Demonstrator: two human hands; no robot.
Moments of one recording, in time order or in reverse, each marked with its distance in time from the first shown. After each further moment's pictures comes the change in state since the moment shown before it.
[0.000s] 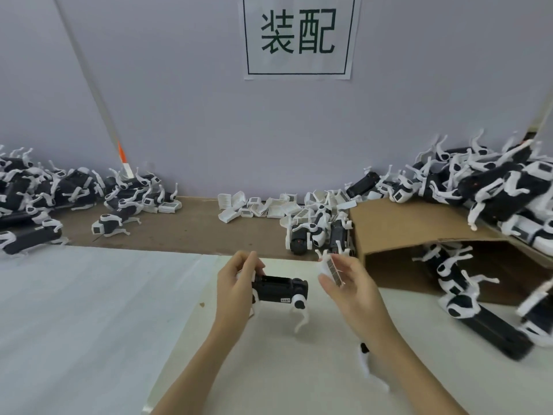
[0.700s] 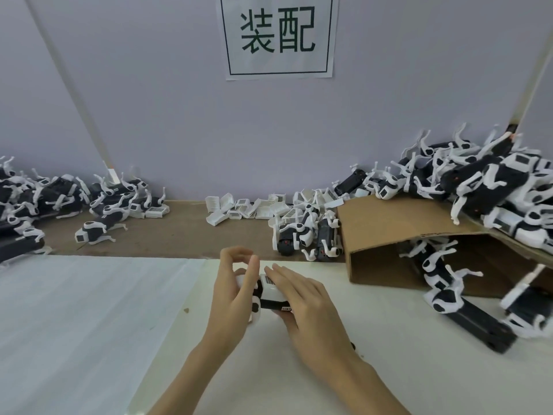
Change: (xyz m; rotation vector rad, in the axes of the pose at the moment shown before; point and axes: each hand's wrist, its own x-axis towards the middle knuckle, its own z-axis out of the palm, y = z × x) left_hand -0.018 0.007 0.013 0.136 -0.109 0.188; right_hand -0.021 0.003 0.036 -0.803 -0.154 -0.480
